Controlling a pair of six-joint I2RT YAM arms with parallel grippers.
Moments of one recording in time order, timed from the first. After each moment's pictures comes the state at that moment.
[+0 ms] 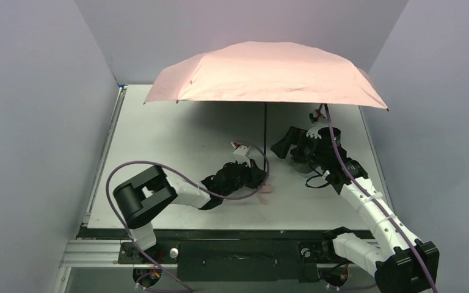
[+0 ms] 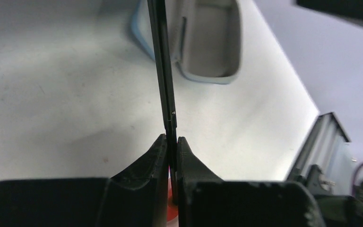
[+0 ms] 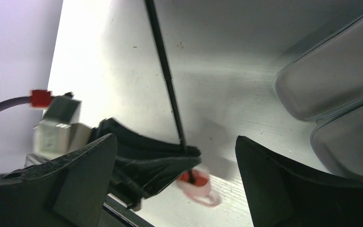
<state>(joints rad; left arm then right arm) -1.00 1.82 0.75 0.81 -0.12 -0.66 0.31 1.00 0.80 -0.31 -0.27 0.53</state>
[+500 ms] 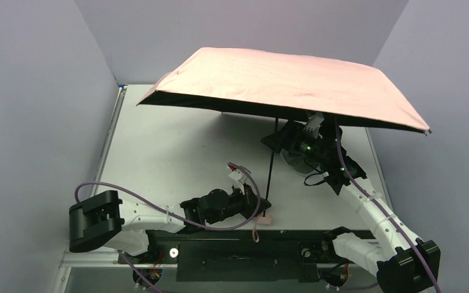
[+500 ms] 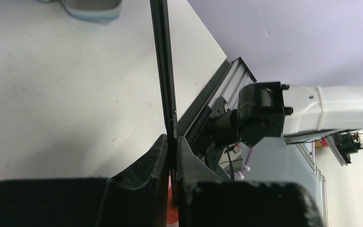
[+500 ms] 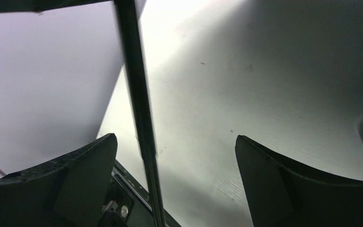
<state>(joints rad) -1.27 1.37 0.54 0.68 -0.16 -0.78 0.35 1.00 0.81 -0.14 -0.40 0.66</state>
